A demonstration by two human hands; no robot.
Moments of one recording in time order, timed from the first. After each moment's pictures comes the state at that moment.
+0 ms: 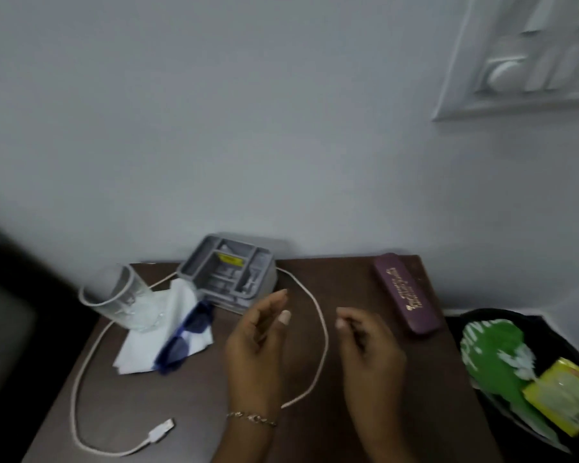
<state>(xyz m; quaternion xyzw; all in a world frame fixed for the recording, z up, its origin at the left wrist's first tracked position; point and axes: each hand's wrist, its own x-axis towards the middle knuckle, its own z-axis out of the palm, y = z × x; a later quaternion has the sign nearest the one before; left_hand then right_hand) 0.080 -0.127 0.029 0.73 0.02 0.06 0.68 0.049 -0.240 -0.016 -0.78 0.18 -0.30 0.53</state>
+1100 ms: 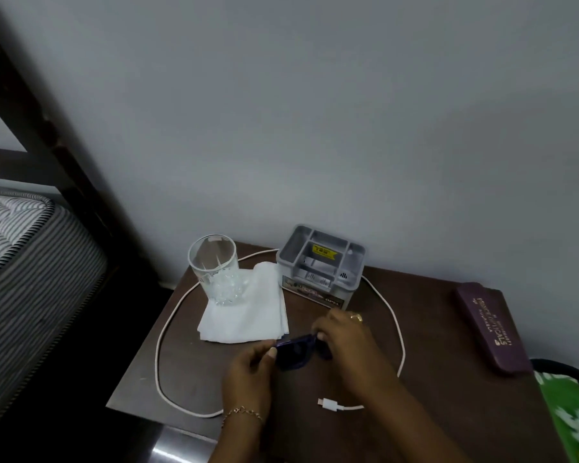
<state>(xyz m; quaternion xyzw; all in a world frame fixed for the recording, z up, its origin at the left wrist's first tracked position) 0.079 0.005 -0.046 0.77 0.23 -0.03 0.59 0.115 -0.153 -0.031 -0.96 -0.11 0.03 0.24</state>
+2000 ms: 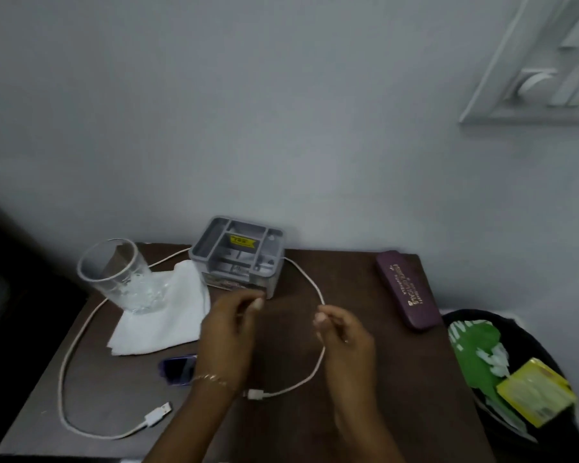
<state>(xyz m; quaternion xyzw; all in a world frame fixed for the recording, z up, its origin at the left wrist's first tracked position) 0.108 -0.070 -0.003 0.86 -0.04 0.05 0.50 0.062 -0.210 -0.027 -0.71 0.26 -0.18 0.62</state>
